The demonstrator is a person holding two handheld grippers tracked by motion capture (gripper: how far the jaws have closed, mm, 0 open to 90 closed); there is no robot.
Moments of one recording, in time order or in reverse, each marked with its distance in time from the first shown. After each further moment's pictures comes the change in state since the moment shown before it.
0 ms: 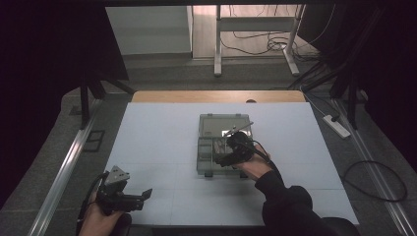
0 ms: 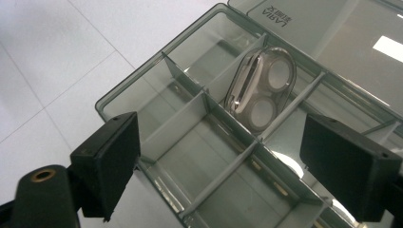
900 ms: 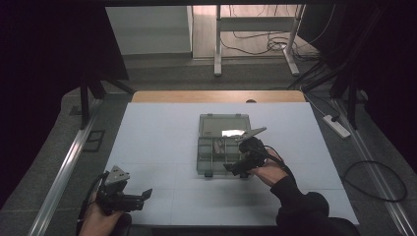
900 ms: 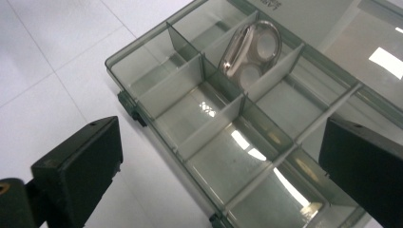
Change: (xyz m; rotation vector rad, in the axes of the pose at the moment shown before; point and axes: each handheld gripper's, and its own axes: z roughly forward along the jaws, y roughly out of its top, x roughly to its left) left arm 0.000 0.000 0.000 0.000 0.000 -0.001; right arm -0.006 -0.025 -0.030 -0.012 0.002 -0.066
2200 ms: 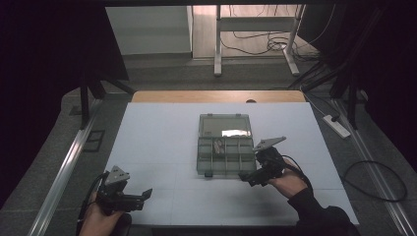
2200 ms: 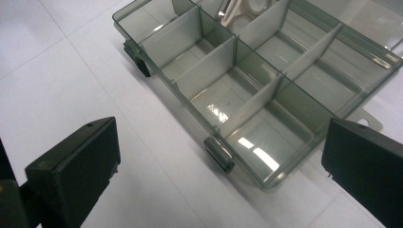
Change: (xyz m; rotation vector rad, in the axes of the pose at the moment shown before) left arm 0.000 0.000 0.000 0.000 0.001 -0.002; right arm -0.008 -0.041 -0.031 -0.011 0.020 0.012
